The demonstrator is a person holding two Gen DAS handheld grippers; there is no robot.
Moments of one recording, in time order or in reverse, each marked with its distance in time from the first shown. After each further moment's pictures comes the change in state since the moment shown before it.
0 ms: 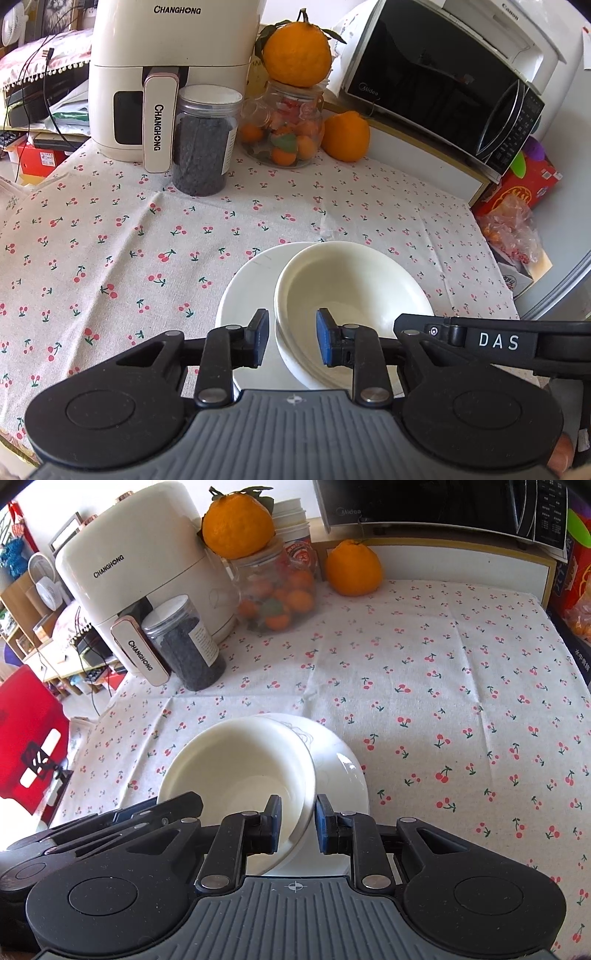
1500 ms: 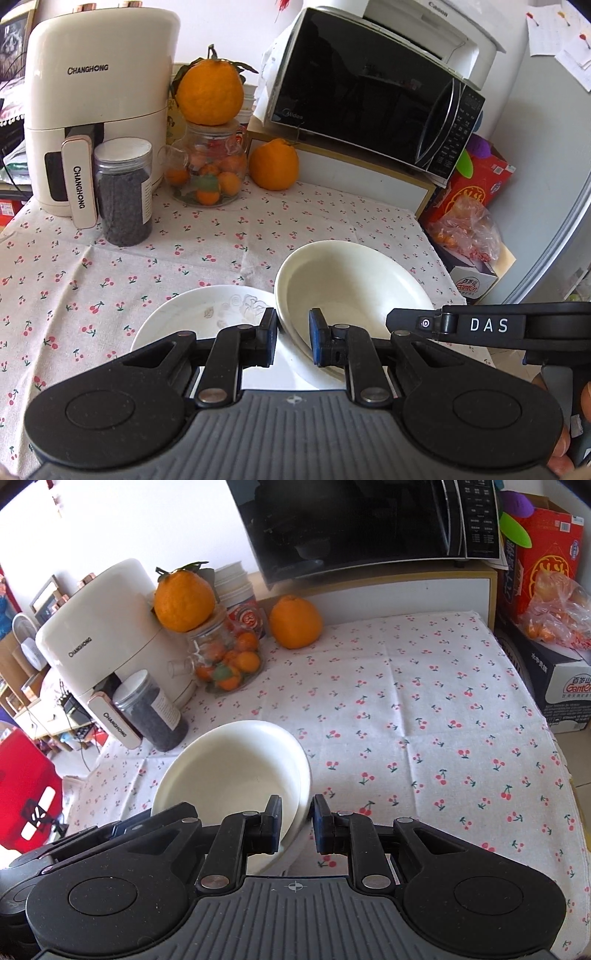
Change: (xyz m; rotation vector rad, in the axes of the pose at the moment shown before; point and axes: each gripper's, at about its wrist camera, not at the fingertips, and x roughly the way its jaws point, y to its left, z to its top) left arm -0.004 -0.048 0.009 0.091 -0.081 -0.106; right arm -0.040 -0.049 0.010 0.086 -0.122 -0.014
